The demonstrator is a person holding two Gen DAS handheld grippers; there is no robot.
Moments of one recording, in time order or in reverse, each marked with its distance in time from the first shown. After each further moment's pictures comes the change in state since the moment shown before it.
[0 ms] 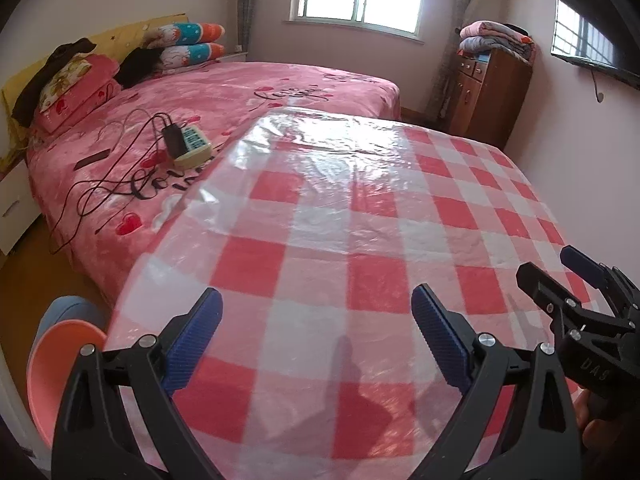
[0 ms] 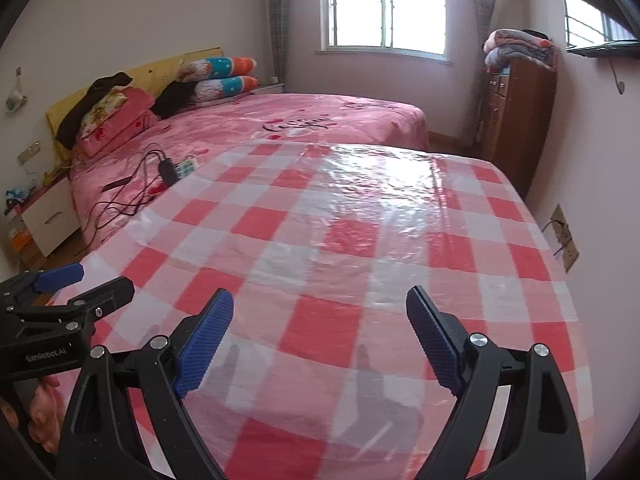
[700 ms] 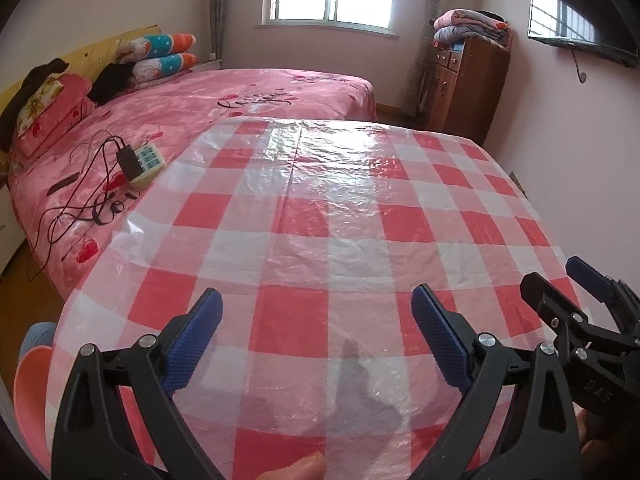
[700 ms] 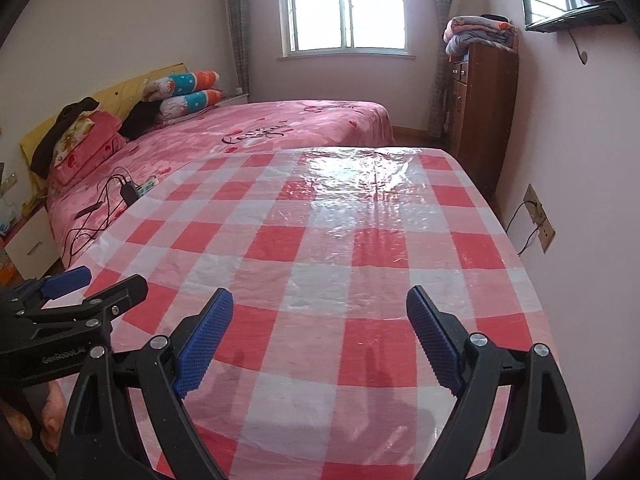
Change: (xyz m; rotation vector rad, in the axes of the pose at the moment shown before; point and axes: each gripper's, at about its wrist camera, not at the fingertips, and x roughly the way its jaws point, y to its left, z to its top) left arm 0.023 -0.067 0.015 0.071 -0.008 -0.037; right arm -0.006 -0.059 -0.003 0.097 -0.018 -0.065
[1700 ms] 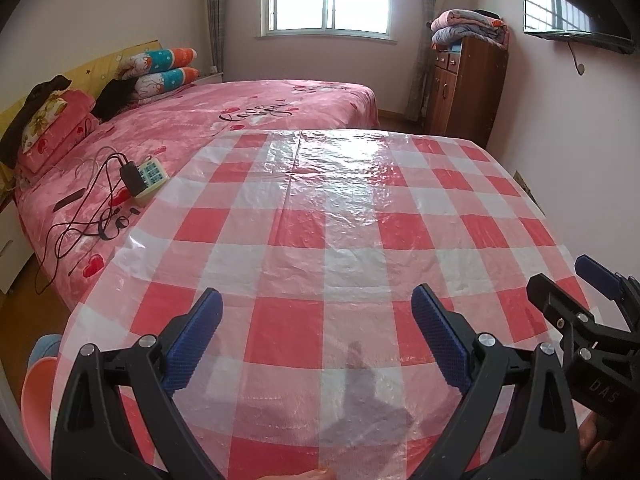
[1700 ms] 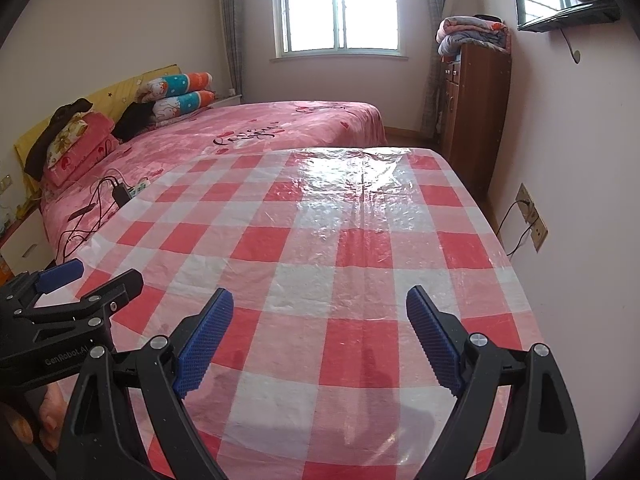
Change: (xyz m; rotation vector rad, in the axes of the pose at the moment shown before) left arm -0.002 -0.011 0.002 0.032 -0.034 0.032; right arm 0.000 -0.009 -0.001 0.009 -0.002 -0.019
